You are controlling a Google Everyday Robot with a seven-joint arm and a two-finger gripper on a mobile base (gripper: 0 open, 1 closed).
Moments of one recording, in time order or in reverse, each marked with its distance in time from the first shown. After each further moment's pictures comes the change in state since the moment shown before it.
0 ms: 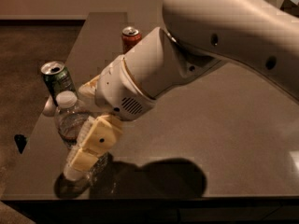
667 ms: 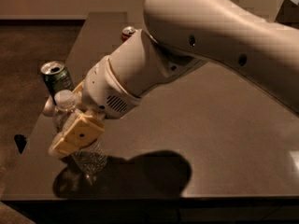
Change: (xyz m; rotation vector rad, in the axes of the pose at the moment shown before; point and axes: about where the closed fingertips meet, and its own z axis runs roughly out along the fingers) arm -0.011 -0.010 0.021 -0.027 -0.017 -0.009
